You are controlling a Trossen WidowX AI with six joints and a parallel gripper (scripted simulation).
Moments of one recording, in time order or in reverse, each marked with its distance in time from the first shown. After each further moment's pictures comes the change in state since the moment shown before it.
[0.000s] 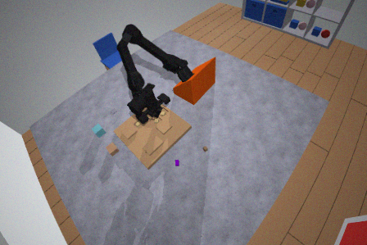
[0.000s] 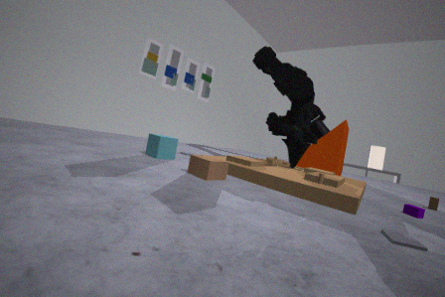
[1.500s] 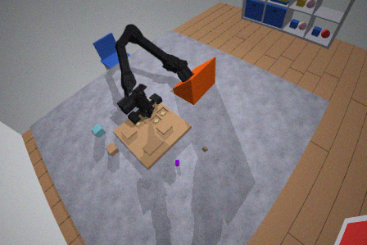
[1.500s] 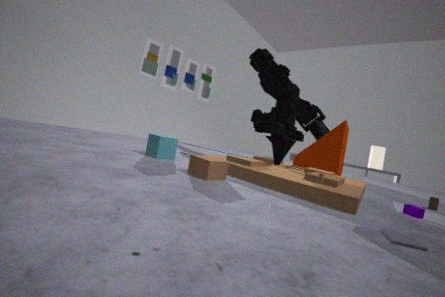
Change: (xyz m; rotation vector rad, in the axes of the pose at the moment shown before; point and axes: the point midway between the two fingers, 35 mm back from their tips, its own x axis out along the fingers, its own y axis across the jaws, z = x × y) arm 0.000 0.027 0.032 -0.003 0.000 -0.002
